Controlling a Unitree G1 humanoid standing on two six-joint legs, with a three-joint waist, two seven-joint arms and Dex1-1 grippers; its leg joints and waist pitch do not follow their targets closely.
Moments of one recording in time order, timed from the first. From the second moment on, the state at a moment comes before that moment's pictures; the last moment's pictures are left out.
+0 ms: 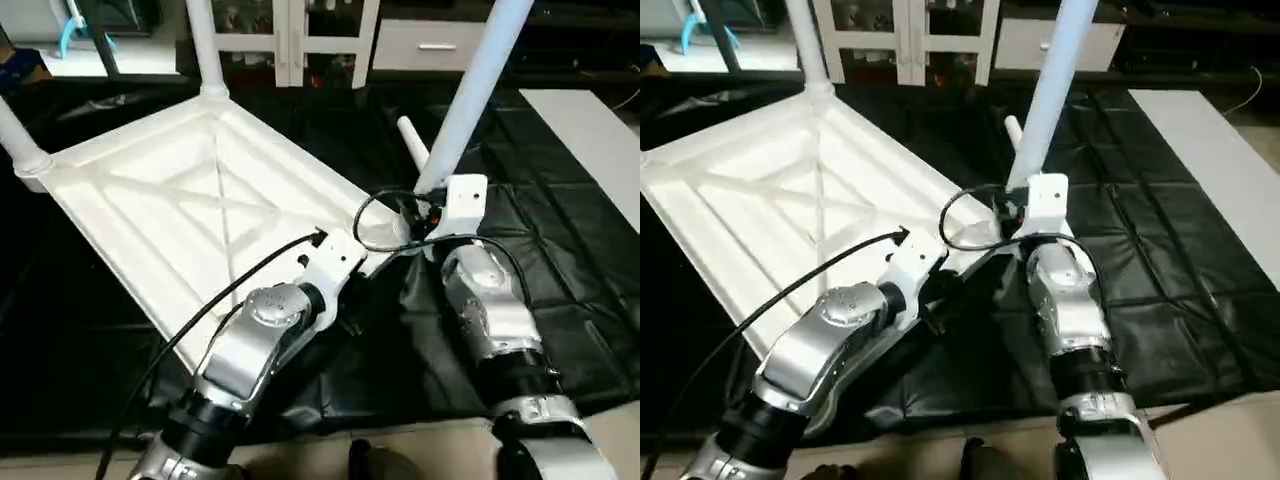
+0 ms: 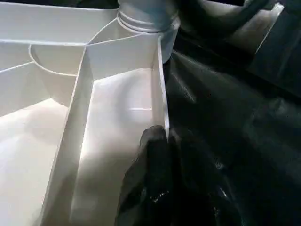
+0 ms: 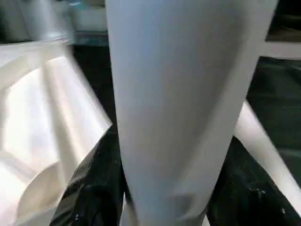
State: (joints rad) left arm -0.39 0.08 -0.35 -0.02 0.00 0.69 -0.47; right arm -0.53 -0.14 -0.07 0.50 0.15 0.03 0.31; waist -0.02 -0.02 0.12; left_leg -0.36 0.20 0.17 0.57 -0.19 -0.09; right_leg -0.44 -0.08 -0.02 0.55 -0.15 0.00
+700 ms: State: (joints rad) left arm -0.40 0.19 -0.29 -0.02 -0.07 0.64 -0.55; right arm -0.22 -0.52 -0.05 -0.04 0.35 0.17 0.83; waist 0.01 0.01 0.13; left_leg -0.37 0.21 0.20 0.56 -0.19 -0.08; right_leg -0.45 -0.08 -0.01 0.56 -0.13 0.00
